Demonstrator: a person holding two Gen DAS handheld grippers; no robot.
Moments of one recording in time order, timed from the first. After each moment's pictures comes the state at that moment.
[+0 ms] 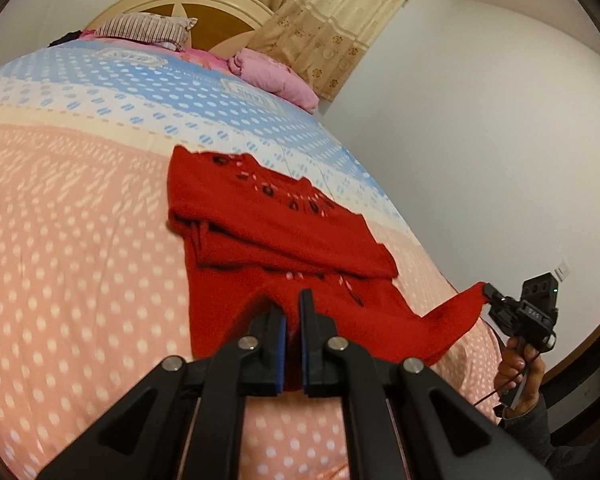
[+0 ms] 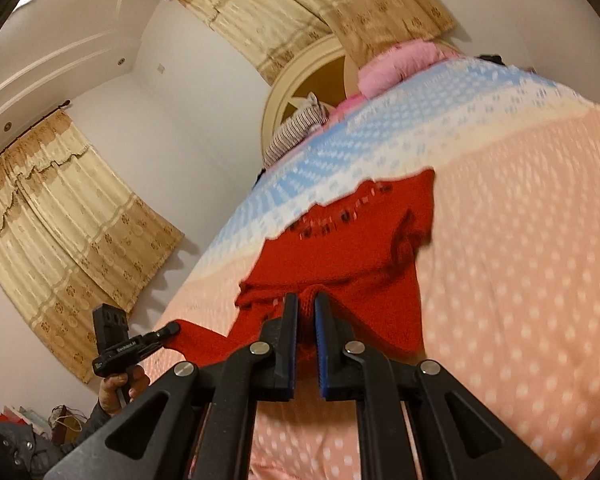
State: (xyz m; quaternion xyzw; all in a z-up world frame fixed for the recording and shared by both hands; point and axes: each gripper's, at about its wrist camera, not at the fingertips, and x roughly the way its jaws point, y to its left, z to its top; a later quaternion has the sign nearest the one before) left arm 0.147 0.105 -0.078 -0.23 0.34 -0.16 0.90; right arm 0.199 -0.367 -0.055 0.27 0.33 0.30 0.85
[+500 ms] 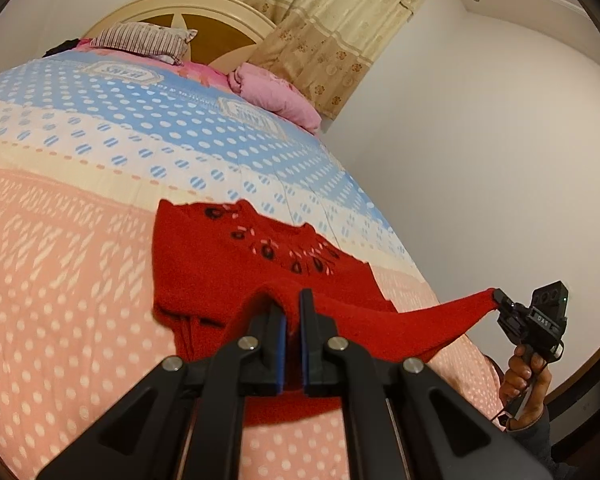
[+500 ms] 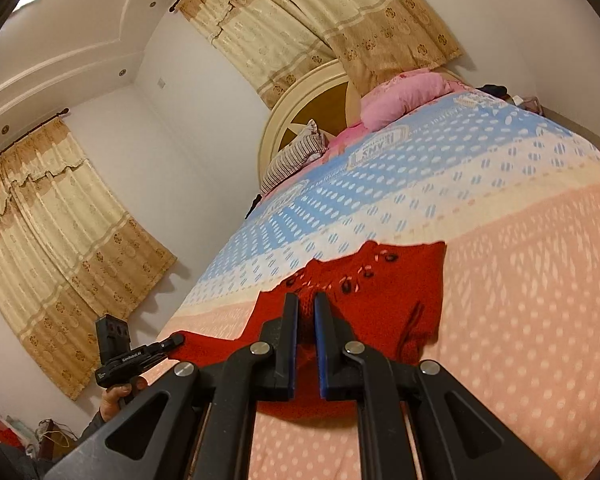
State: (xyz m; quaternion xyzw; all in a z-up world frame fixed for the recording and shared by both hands) left arm 0.220 0.114 -0.054 -0.25 0.31 -0.15 0.90; right arm 0.274 -0.362 -0.006 0.26 0.30 0.29 0.87
